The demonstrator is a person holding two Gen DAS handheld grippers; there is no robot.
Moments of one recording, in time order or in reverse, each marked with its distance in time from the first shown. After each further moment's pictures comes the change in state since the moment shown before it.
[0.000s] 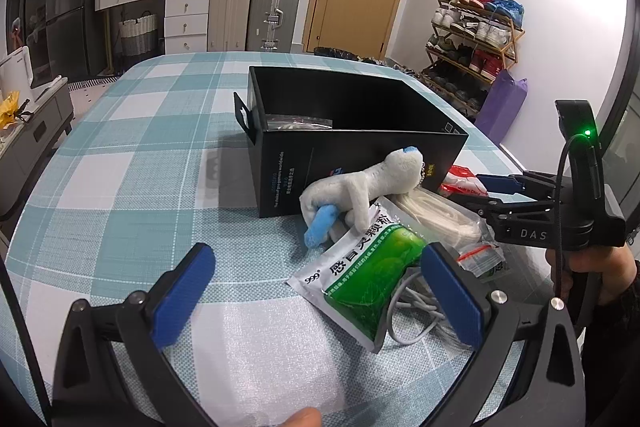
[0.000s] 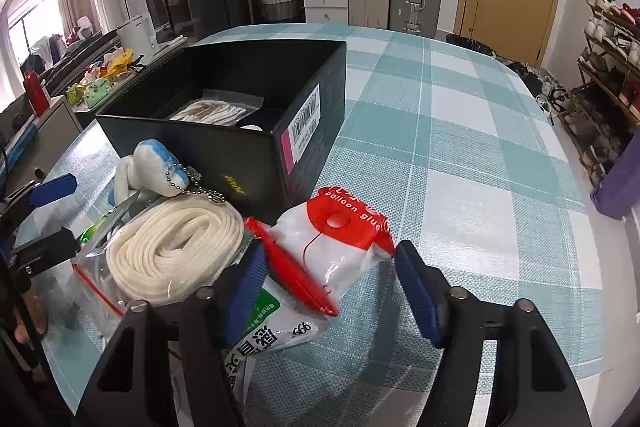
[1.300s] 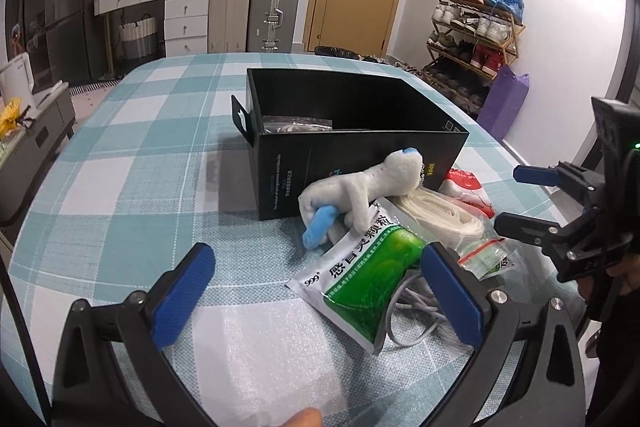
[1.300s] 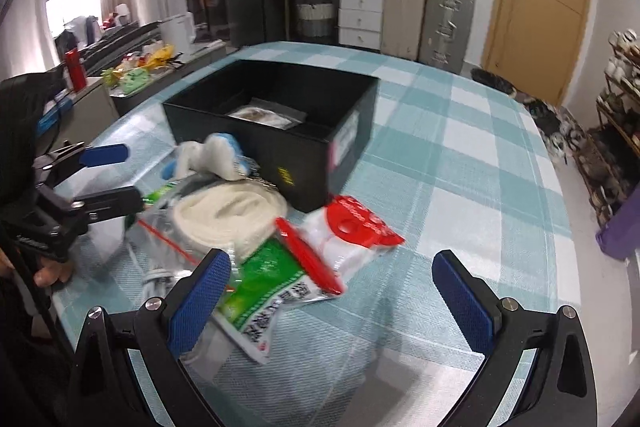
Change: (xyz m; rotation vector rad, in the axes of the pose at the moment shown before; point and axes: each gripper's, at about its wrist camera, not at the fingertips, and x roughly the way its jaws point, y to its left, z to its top) left arm -0.001 -0.004 0.000 0.011 0.005 0.010; right arm -0.050 0.009 -0.021 -0.100 -0.064 0.051
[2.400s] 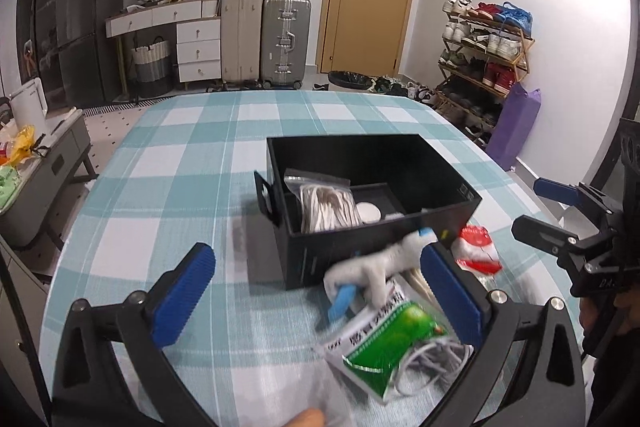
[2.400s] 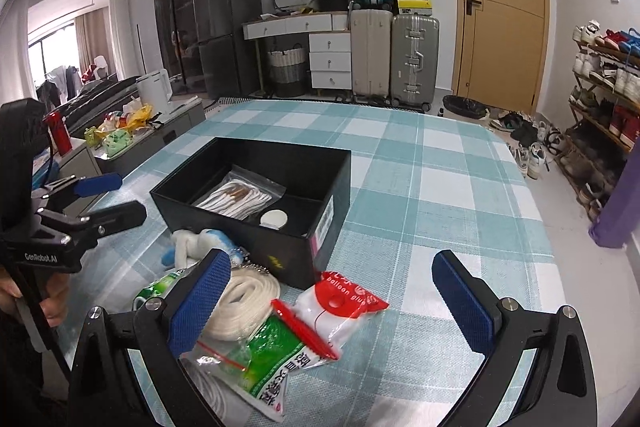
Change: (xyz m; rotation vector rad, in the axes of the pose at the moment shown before) left arm -0.011 0.004 0.046 0.019 -0.068 0.066; right arm -0.026 -0.003 0.031 0.097 -0.180 -0.042
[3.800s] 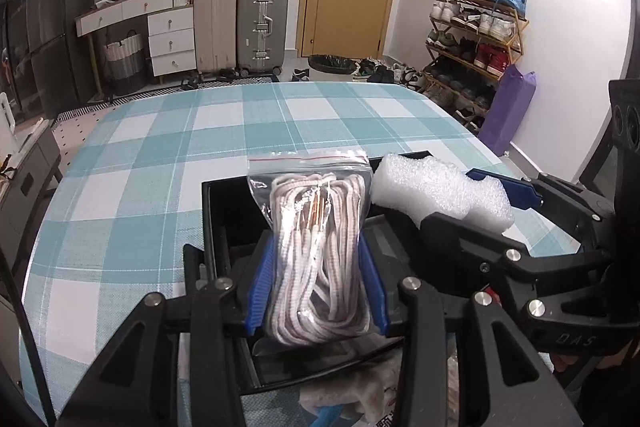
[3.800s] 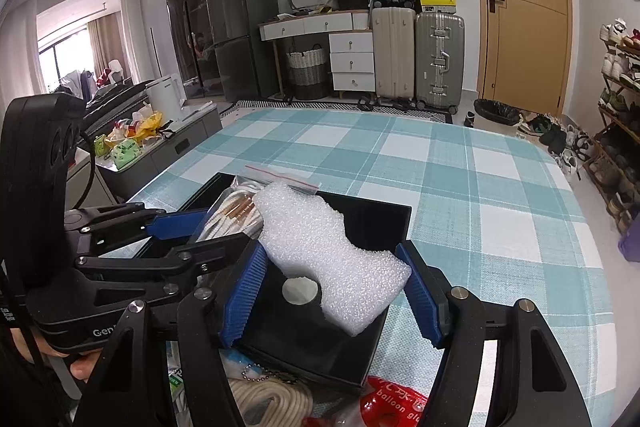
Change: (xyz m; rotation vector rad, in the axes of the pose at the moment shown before) left arm 0.081 -0.017 0.048 0.042 0.068 -0.053; right arm 0.086 0.020 0.055 -0.001 -0.001 0.082
